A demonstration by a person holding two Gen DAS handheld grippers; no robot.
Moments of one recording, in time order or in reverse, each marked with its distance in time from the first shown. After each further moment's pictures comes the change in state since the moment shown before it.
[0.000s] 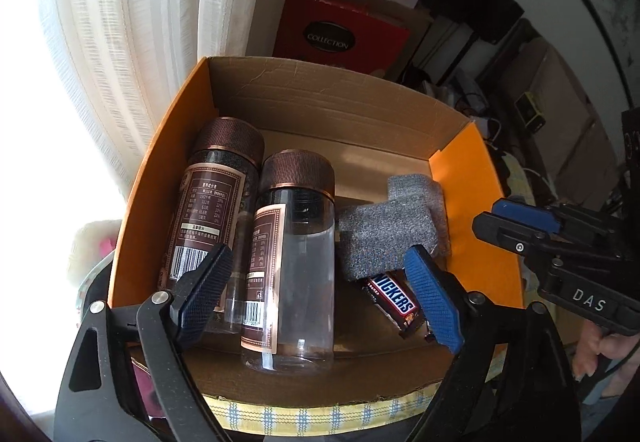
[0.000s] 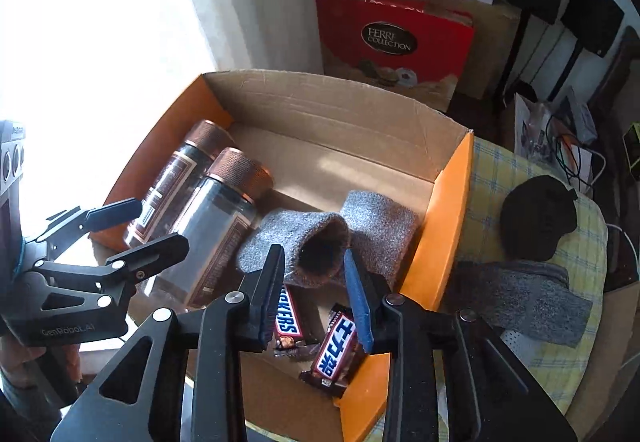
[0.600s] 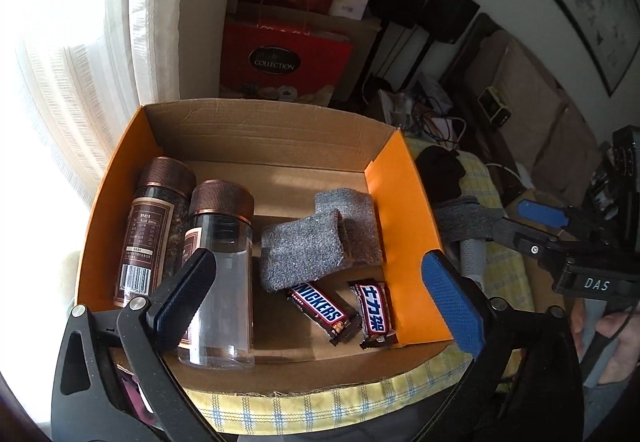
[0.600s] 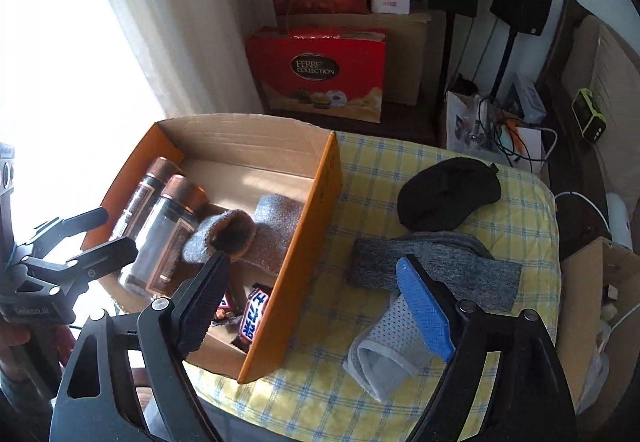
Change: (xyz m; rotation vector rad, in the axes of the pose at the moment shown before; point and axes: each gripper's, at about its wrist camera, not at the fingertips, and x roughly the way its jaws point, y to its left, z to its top) left arm -0.024 -0.066 0.005 0.102 -0.056 -0.058; right arm -0.067 -0.077 -0.032 0.130 -0.105 -0.069
